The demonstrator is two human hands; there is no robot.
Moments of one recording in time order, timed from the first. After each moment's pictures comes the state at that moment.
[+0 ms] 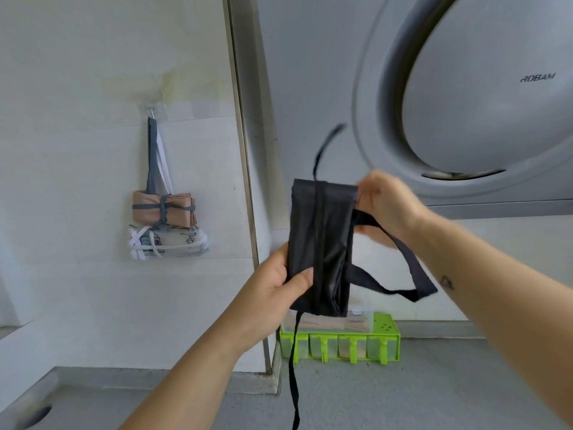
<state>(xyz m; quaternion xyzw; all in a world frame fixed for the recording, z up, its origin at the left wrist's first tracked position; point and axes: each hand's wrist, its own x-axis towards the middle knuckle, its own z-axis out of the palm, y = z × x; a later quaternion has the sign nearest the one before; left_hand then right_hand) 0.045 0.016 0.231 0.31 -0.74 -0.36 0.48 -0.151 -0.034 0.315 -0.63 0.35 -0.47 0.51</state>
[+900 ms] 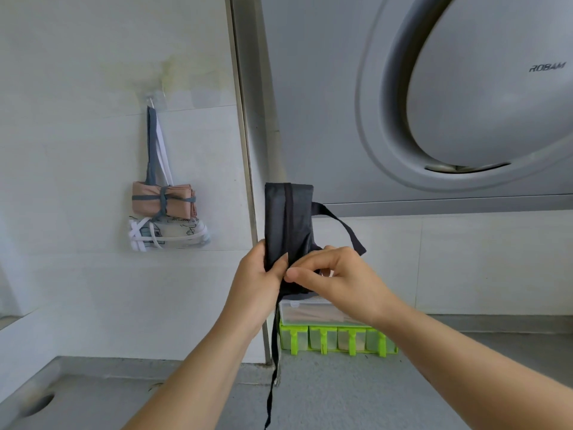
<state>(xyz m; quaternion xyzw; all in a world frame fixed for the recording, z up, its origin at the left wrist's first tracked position) 0.049 -0.012 0.213 0.43 -0.61 -0.33 0.58 -0.099 0.017 0.240 -0.80 0.33 -0.44 0.25</state>
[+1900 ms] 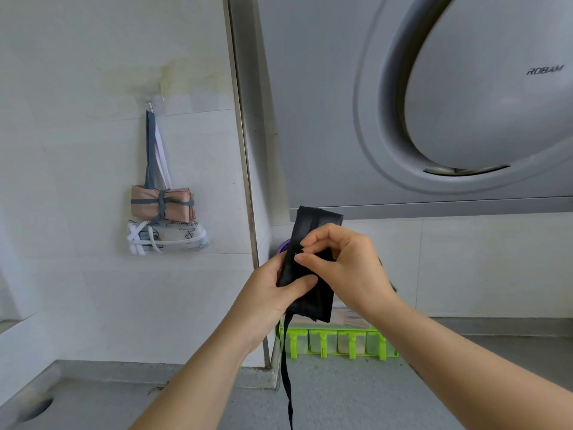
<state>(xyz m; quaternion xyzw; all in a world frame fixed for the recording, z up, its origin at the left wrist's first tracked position) 0.043 0.001 0.214 0.38 -0.66 -0.42 0.50 -0.099 -0.001 0.242 -0.70 0.38 -0.57 0.20</state>
